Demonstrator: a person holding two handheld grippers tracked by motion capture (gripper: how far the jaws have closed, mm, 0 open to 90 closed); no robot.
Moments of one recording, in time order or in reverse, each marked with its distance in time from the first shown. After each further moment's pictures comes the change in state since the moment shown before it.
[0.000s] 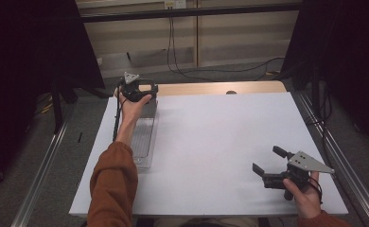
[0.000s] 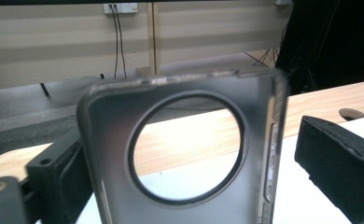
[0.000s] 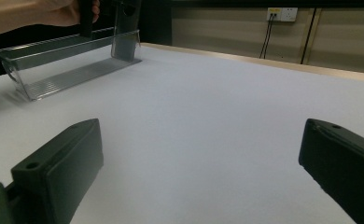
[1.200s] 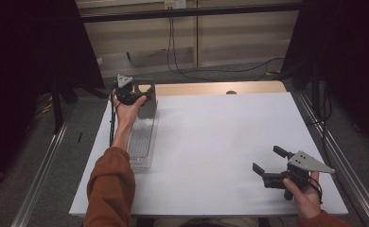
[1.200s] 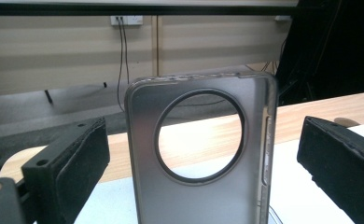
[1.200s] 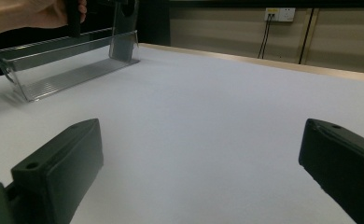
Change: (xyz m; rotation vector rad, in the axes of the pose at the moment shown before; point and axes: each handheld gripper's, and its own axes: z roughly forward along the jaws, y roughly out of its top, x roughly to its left) left arm 0.007 -0.005 -0.022 -0.058 -0.008 -0.018; right arm -0.001 0.000 0.000 0.000 -0.010 0.000
